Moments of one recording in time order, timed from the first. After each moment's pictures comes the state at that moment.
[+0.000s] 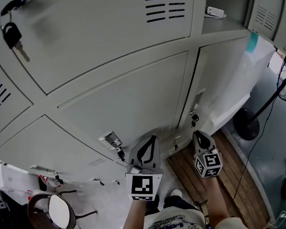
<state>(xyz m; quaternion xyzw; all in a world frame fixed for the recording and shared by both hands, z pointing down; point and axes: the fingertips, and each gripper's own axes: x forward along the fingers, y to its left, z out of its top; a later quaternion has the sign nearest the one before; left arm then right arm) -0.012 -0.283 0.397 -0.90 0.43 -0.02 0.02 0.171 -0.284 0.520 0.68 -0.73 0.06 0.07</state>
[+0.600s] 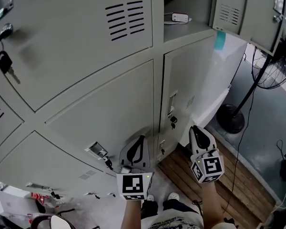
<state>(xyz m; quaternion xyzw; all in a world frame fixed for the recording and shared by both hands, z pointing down) 0.012 -0.282 0.376 -0.92 0.38 0.00 0.03 0.188 -0.233 0.395 0.74 -0.67 -0.03 0.01</state>
